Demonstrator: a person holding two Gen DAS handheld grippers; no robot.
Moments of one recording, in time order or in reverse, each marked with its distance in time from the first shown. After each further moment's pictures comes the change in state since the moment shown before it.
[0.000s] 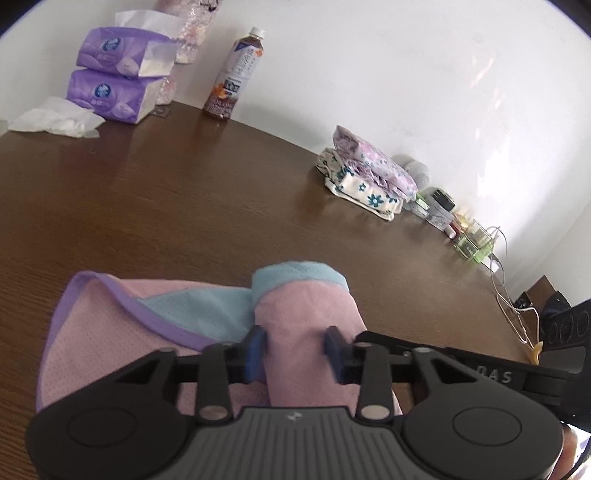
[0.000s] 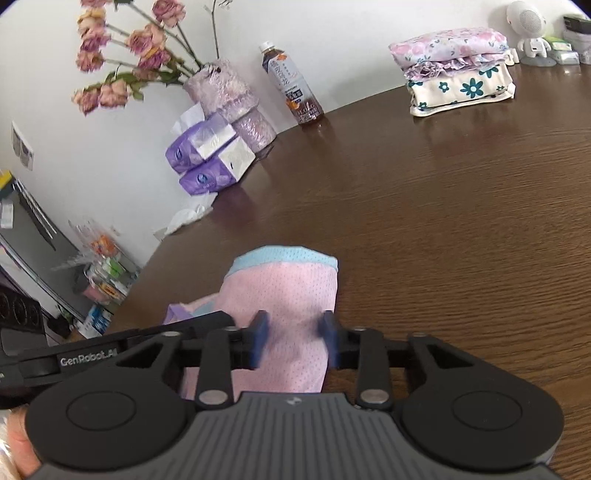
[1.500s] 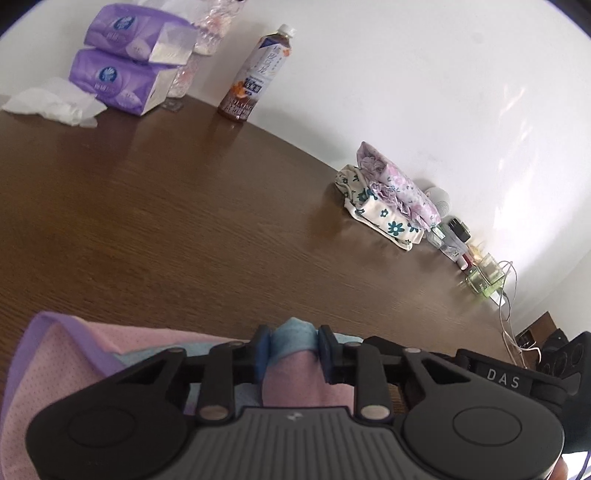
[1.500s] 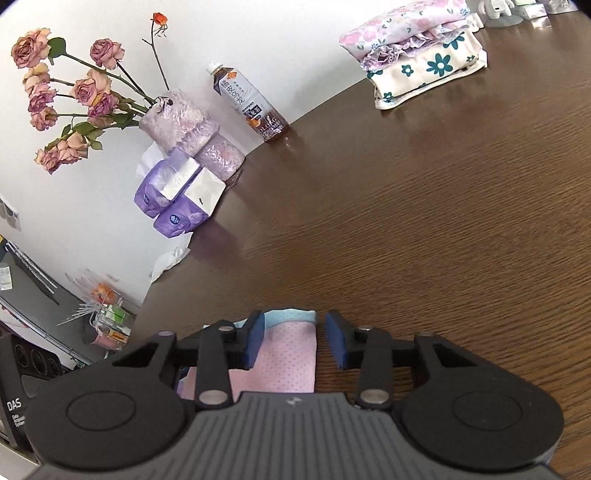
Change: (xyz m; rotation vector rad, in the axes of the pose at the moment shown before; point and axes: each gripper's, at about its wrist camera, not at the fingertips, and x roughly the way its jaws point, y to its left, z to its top) left arm 0.045 0.019 0.029 -0.107 -0.029 -0.017; right arm 0.036 -0.031 0.026 0.183 -0.034 0.012
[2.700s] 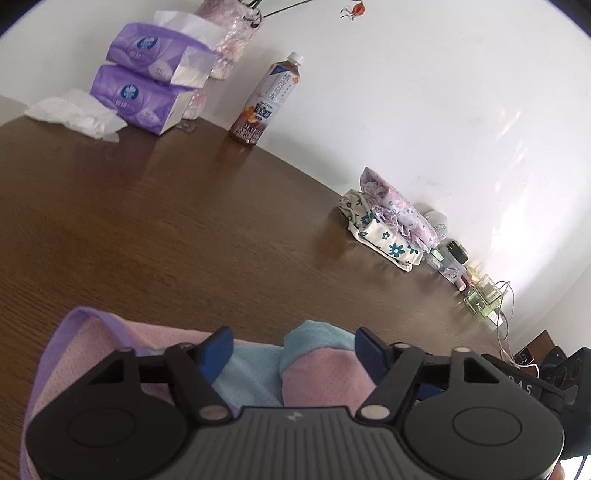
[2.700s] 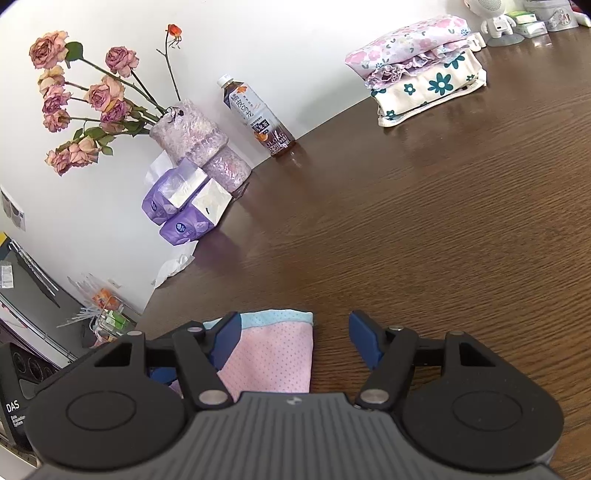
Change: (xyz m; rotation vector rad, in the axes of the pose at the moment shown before) left arm -0.019 0.011 -0.009 -0.018 -0.072 -0.001; right arm -0.012 0.001 -0.008 -0.045 -0.058 0.001
